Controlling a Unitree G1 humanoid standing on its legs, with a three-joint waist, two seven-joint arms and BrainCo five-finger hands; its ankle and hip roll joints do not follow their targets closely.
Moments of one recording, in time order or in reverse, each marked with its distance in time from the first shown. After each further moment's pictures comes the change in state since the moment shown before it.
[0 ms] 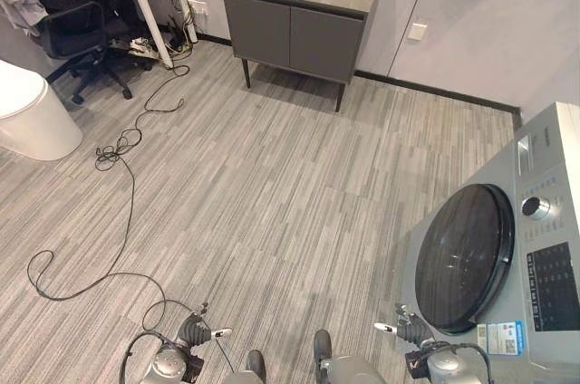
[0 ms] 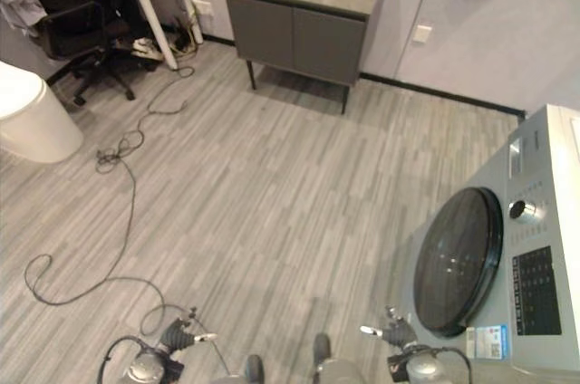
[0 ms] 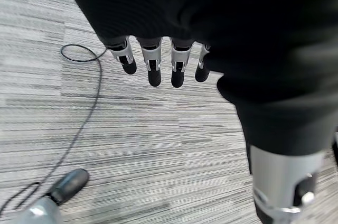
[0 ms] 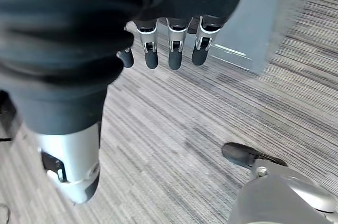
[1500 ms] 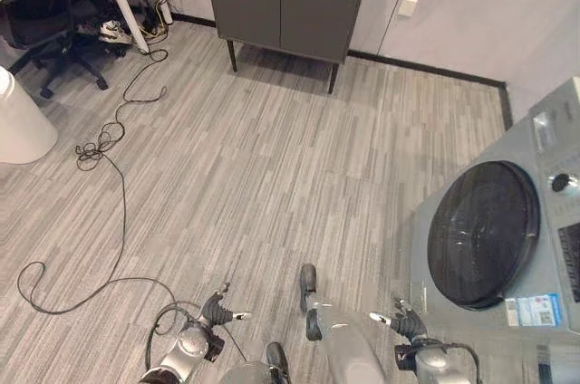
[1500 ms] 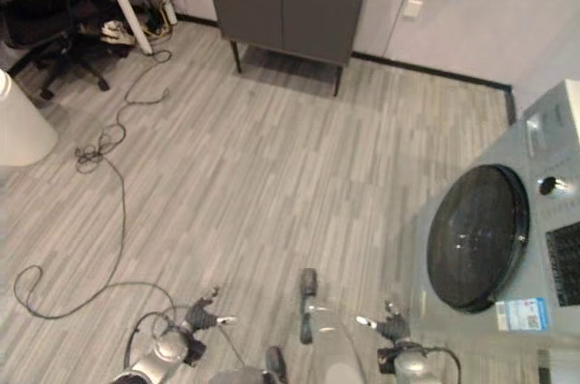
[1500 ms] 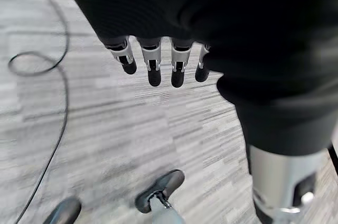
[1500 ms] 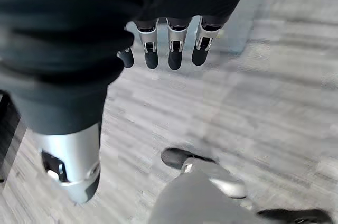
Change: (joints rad) left arm -0.109 -0.050 -0.127 0.047 0.078 -0.003 0.060; right arm -0.003 0.046 0.012 -0.060 0.077 0.006 -0.106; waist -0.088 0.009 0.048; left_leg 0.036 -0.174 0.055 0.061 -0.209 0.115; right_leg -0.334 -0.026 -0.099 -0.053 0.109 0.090
